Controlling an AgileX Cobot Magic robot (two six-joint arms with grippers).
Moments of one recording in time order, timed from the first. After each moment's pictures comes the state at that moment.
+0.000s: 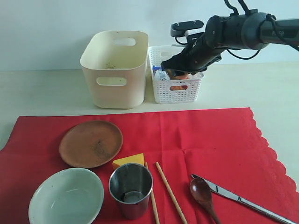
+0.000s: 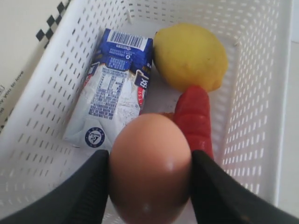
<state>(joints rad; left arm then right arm) -0.04 0.01 0.00 0.06 0.37 -0.16 0.30 2.31 -1.82 0.13 0.50 -0.10</state>
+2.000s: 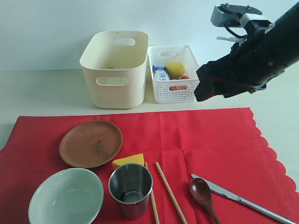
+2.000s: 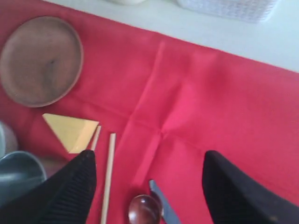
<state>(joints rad) -0.04 0.01 0.00 0.06 0.37 -0.16 0.31 1.49 -1.09 0.43 0.80 -0.29</state>
